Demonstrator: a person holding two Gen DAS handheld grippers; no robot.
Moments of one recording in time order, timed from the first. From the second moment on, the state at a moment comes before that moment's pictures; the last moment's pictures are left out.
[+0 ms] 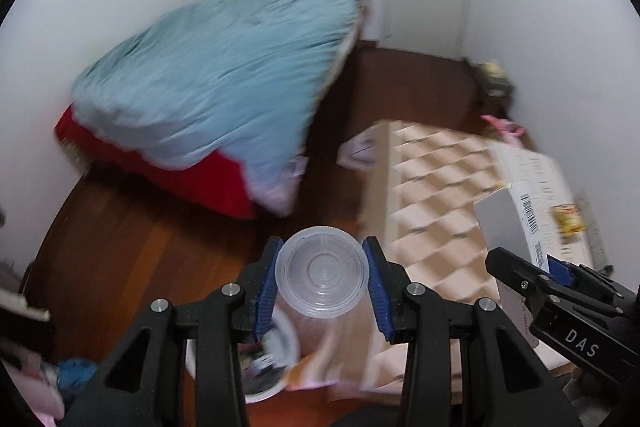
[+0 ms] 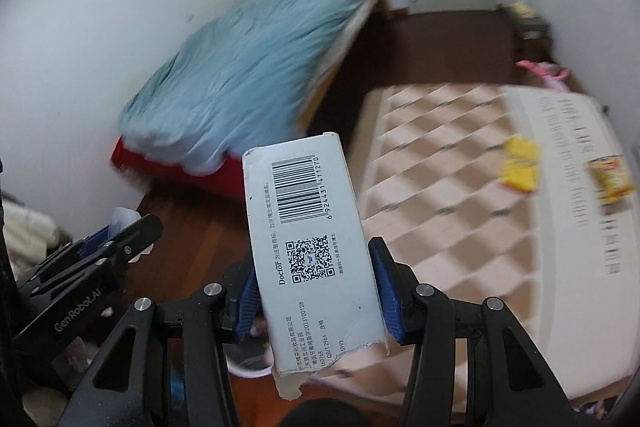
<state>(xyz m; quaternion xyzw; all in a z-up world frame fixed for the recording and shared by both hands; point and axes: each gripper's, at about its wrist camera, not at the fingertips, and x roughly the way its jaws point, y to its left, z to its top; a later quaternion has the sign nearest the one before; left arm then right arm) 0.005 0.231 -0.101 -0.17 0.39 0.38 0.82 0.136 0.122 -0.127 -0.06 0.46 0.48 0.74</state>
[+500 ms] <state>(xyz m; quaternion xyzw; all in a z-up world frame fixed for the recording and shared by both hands) -0.136 0.338 -0.265 -0.33 0.48 0.42 0.70 -0.003 0.250 -0.304 -0.15 0.59 0.50 0.62</state>
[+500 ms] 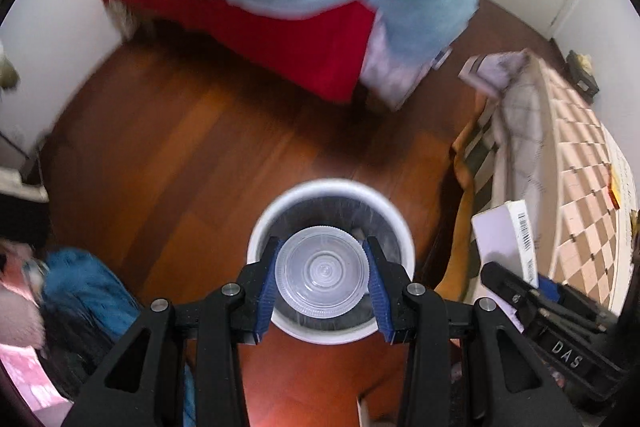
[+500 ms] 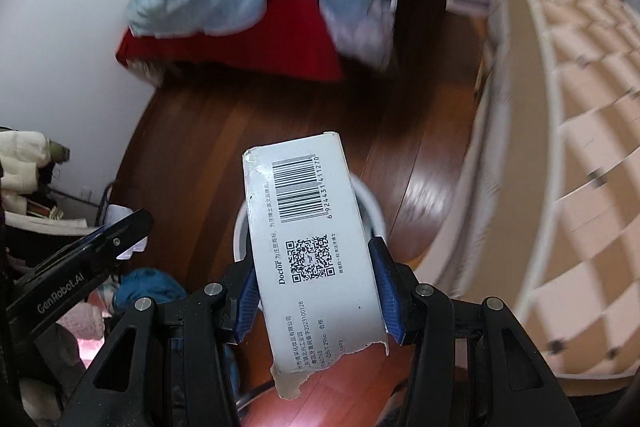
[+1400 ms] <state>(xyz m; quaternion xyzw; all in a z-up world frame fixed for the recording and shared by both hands) -0.205 0.372 -0.326 -0.39 0.51 0.44 0.63 -0.030 0.301 -0.392 -0.23 0.62 0.46 0.59</state>
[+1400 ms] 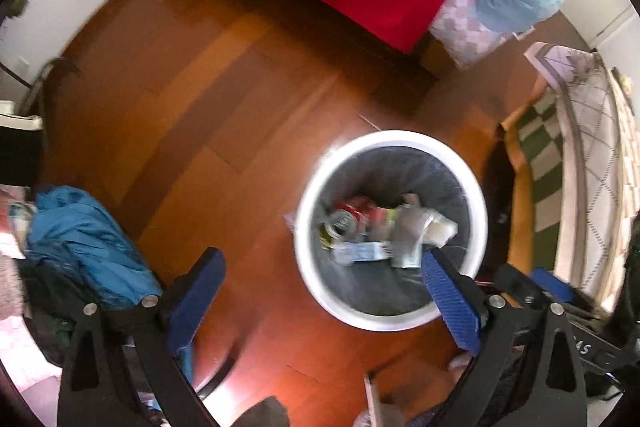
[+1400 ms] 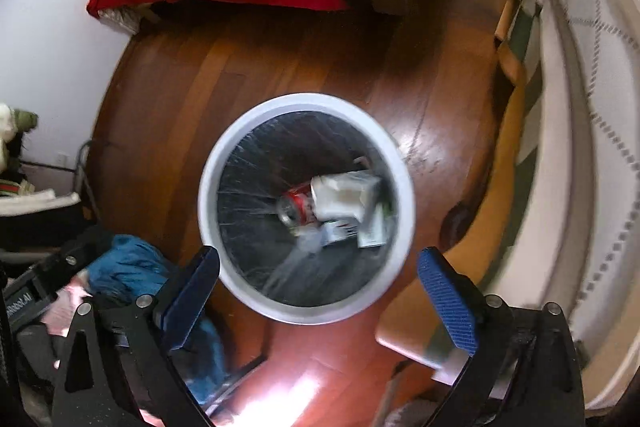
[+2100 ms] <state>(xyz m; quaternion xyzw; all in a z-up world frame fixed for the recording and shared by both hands) -0.221 0.297 -0.231 -0.30 0.46 0.49 0.68 -0.050 0.224 -0.260 -0.23 0.52 0.50 0.66</state>
